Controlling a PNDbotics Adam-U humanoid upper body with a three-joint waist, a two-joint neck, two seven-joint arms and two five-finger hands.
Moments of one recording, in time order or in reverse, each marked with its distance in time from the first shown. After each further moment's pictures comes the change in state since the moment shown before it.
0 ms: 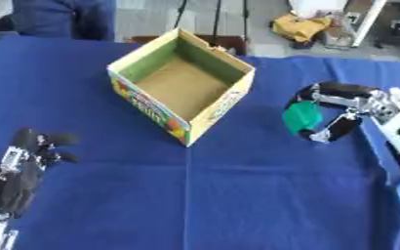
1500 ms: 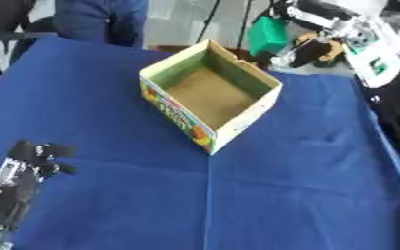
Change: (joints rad) left arm -0.032 -0.004 -0.038 0.005 0.007 0.007 -0.043; right arm -0.300 0.109 -0.042 0.129 0.033 0.077 -0.104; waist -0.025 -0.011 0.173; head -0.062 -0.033
